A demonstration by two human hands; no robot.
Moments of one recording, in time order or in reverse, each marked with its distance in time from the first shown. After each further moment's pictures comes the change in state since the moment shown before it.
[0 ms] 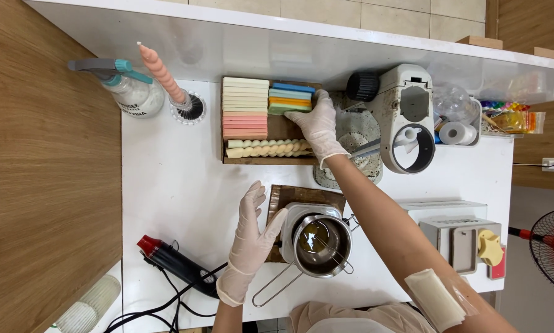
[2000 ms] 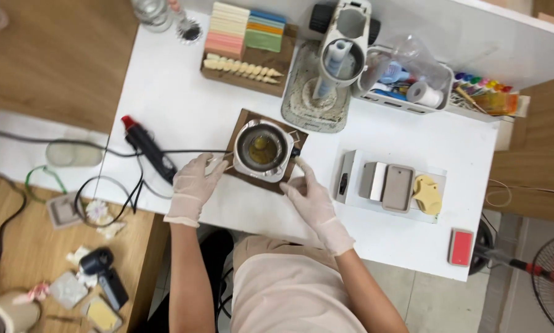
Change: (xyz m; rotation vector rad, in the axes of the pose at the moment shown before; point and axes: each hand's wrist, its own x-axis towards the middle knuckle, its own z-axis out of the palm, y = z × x) left_hand -0.143 -0.050 0.046 0.895 0.298 -0.047; right_hand -0.324 0.125 -0.211 0.172 -0.484 -0.171
